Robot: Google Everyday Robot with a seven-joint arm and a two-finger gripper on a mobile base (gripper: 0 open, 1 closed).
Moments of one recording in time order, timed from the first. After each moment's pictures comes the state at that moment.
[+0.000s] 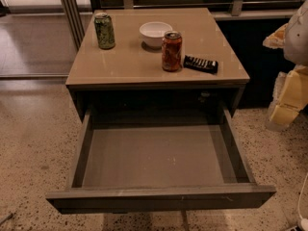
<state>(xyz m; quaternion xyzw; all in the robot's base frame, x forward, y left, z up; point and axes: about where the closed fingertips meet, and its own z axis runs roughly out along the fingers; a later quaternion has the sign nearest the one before) 0.438 -0.217 0.977 -0.60 0.78 -0.03 0.16</state>
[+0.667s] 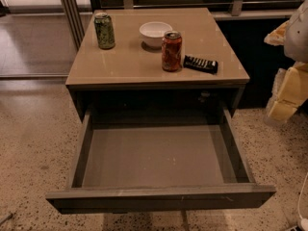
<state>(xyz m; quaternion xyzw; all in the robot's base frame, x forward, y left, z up) 0.446 -0.220 0.977 -0.60 0.78 -0.04 0.17</state>
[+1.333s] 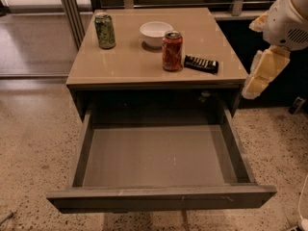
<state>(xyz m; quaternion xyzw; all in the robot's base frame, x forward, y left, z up) 0.525 -0.220 0.968 -0.59 0.78 -0.03 0.22</state>
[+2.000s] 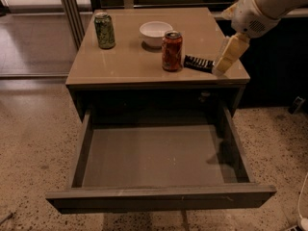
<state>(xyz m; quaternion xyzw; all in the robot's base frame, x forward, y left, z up) 0.630 -0.188 0.949 -0.60 0.74 0.00 0.30</state>
